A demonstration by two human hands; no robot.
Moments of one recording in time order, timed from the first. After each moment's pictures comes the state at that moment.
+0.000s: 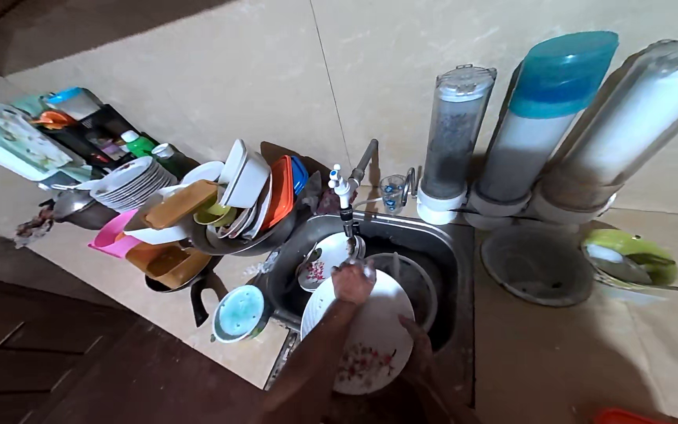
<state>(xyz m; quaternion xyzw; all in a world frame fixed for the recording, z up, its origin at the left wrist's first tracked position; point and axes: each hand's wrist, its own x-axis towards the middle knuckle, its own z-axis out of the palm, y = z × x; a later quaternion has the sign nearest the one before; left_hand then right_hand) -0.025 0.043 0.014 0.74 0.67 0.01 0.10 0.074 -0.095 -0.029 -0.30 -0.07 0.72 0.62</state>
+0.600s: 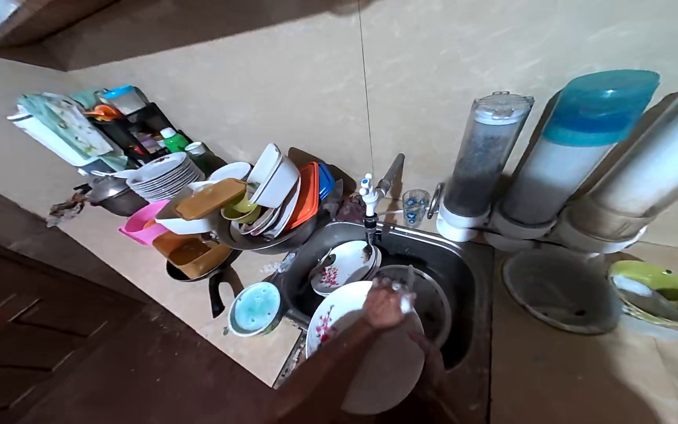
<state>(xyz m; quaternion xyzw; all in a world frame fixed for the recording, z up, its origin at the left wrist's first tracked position) -0.029 0.019 -0.017 0.87 0.46 0.15 0.04 0.071 -0.097 -0.032 -0.29 -0.10 0.74 0.60</state>
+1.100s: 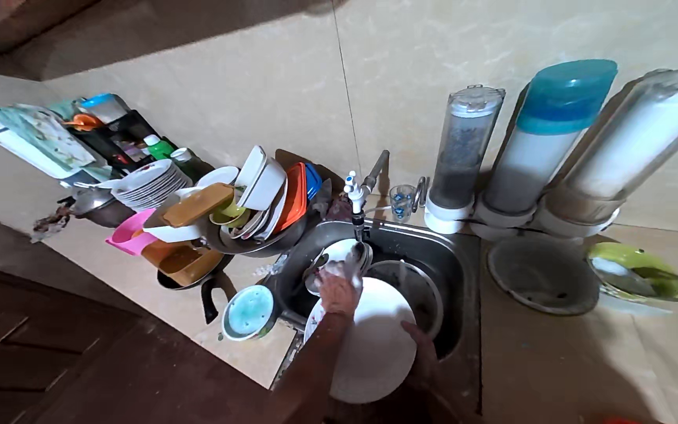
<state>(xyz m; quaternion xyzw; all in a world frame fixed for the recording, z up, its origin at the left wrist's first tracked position) -0.065 0.031 -0.001 0.68 0.71 0.15 0.03 0.068 -0.098 -0.027 -0.32 -0.08 0.73 0.60</state>
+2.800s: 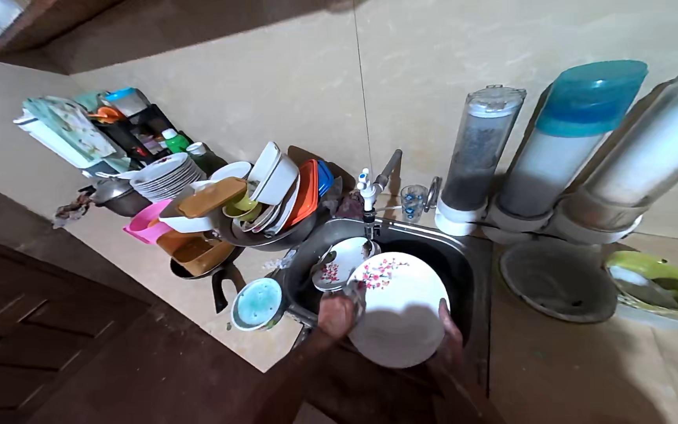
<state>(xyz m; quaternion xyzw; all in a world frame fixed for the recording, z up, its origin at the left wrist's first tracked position) -0.096 -0.020 0.014 0.76 0.64 -0.05 0.07 0.094 -0.074 -0.044 -0.23 -0.10 0.66 0.71</state>
